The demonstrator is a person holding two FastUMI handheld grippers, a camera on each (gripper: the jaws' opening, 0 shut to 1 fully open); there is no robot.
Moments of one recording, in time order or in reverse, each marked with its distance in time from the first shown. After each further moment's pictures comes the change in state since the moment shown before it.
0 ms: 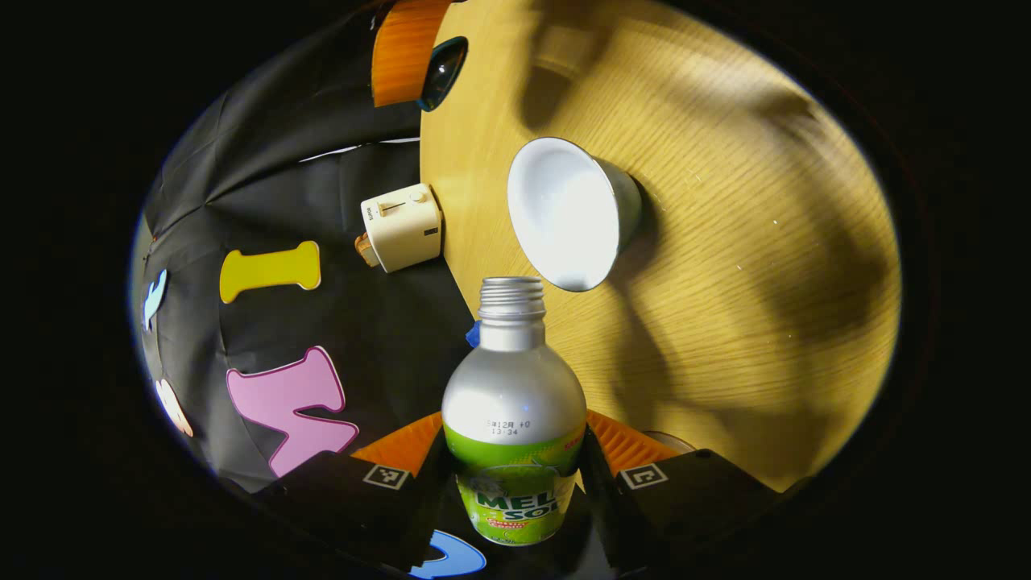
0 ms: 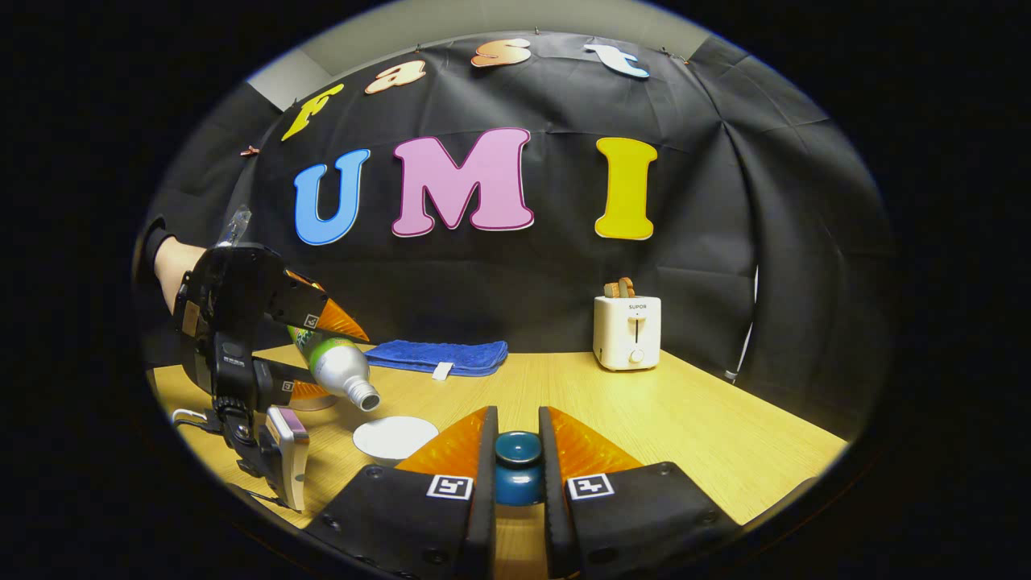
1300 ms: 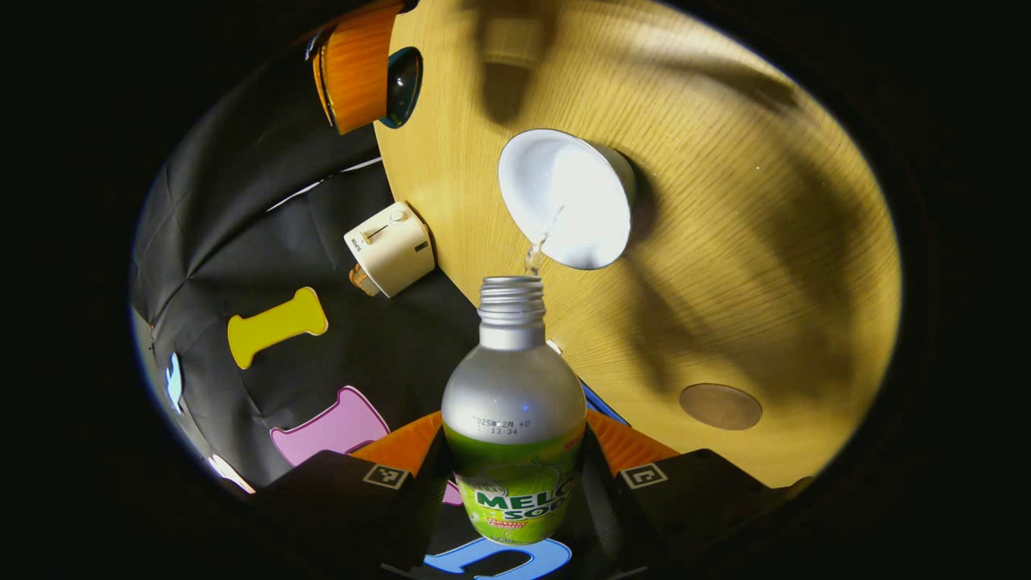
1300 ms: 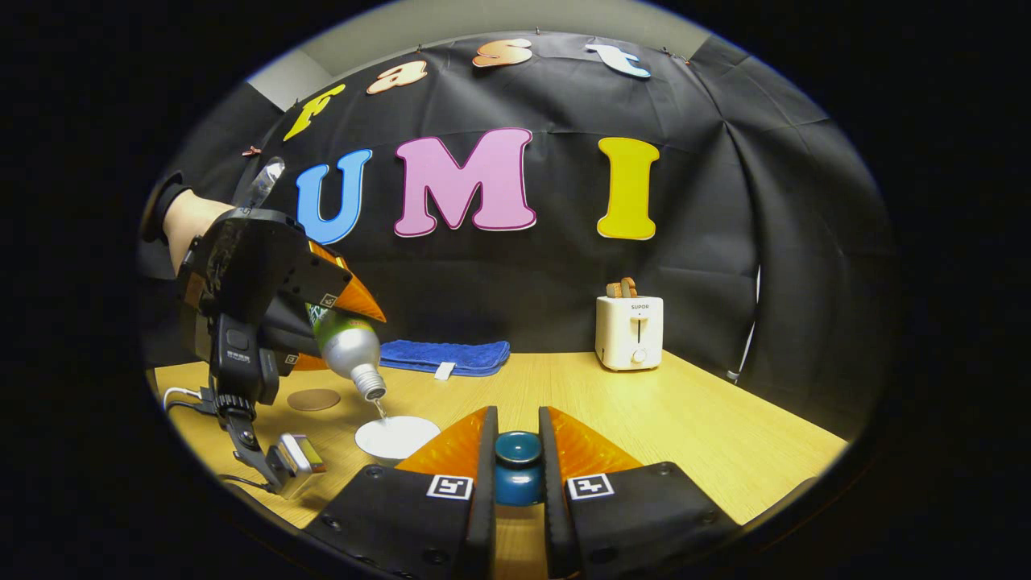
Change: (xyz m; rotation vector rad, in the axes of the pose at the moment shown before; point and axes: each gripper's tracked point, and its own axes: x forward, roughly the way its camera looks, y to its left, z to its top) left arm -0.005 0.034 0.000 0.252 0.046 0.020; right arm -0.001 0.002 0.000 0.000 0.001 0.010
